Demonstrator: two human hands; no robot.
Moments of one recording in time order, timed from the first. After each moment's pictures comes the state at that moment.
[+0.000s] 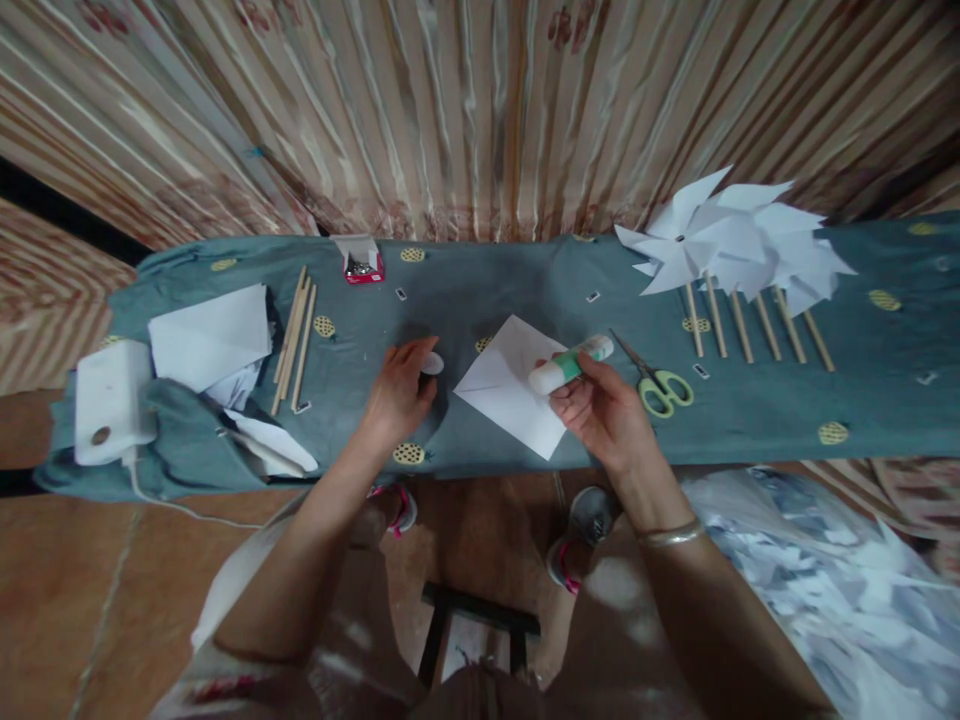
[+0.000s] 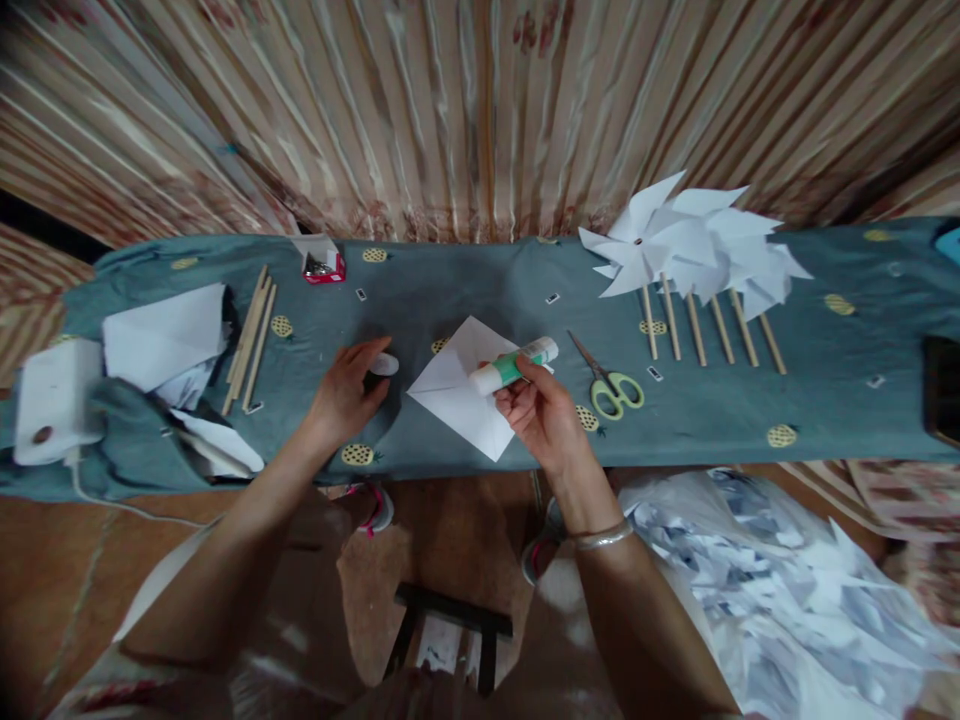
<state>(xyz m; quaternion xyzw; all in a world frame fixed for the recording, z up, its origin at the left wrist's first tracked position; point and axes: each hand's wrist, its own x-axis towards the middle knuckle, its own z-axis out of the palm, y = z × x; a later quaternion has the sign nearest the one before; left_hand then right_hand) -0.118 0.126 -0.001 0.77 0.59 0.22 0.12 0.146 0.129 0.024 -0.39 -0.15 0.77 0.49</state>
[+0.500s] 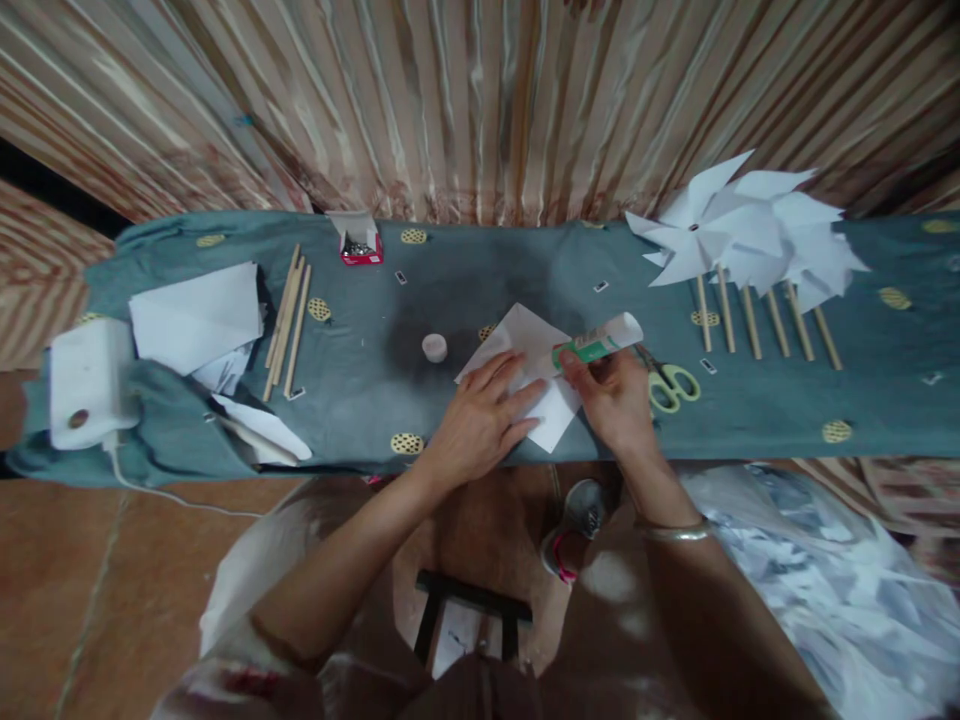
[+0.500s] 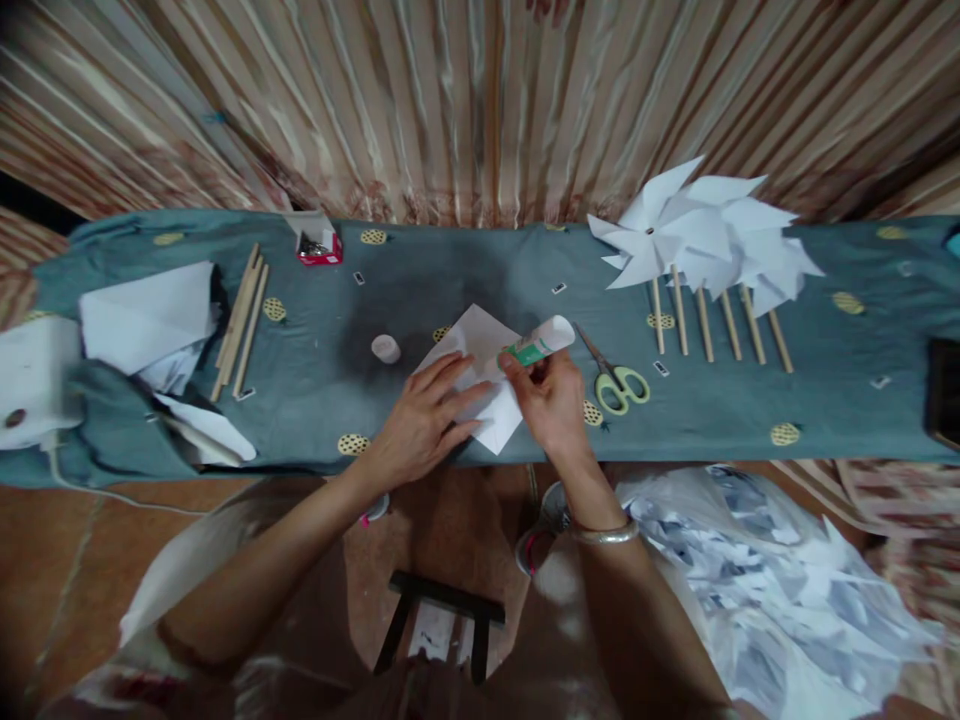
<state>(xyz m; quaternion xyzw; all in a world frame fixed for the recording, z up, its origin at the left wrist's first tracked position) -0.039 0.093 0.006 0.86 0.44 0.22 0.13 0.152 0.129 0.015 -0.62 -0.57 0.34 0.42</state>
